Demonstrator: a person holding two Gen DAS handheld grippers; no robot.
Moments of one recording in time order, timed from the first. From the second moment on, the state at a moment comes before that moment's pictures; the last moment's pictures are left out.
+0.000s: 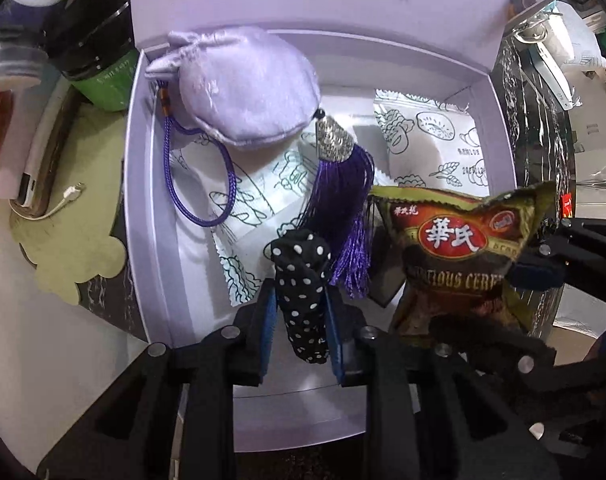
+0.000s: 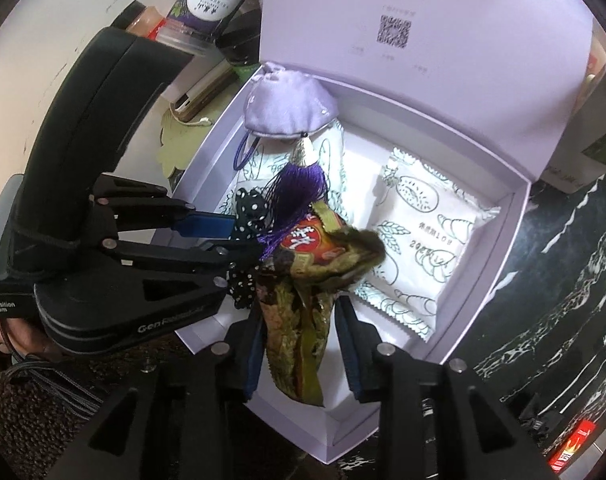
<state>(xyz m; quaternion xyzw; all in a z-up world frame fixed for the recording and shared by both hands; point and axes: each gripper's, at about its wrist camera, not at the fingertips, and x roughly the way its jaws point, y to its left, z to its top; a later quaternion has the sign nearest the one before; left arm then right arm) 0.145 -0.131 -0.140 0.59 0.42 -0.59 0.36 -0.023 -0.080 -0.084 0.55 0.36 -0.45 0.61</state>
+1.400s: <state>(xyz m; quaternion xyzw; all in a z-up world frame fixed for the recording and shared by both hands) 0.105 -0.082 -0.048 0.57 0.30 -0.66 0.38 -0.066 0.001 -0.018 0.50 0.29 -0.56 0.60</state>
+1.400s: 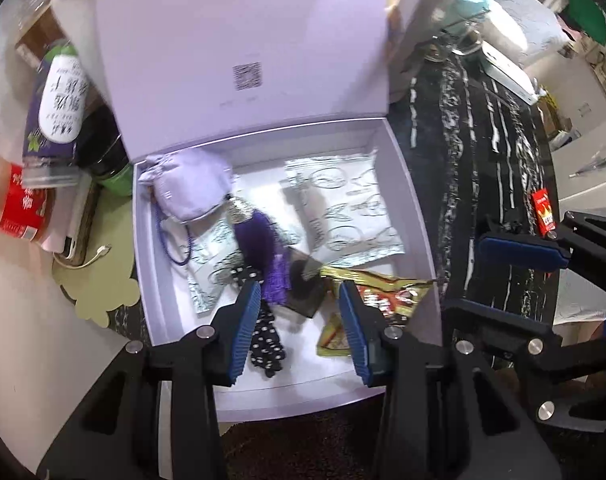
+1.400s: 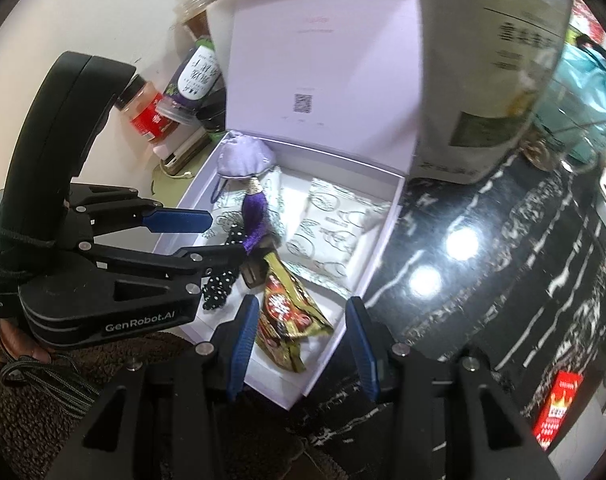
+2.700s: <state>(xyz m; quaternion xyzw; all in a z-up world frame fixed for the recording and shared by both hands) -0.105 0.044 -0.064 0.62 0.20 -0.73 0.20 -0.157 0.210 -0.015 0.57 0.14 -0.71 0.40</state>
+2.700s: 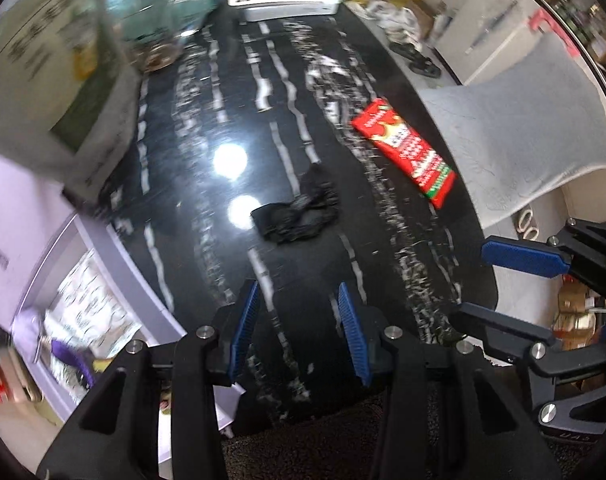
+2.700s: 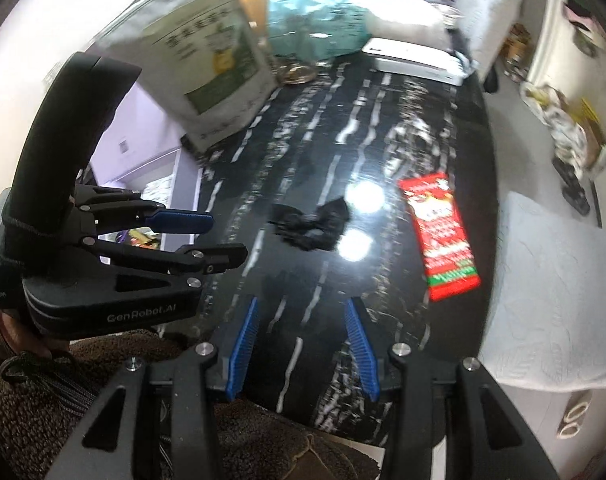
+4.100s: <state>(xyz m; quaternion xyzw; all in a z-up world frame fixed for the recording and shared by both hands) -0.197 -0.011 -0.170 0.68 0.26 -0.65 0.19 -0.287 0.218 -0.110 0.62 0.14 -0.70 0.33</state>
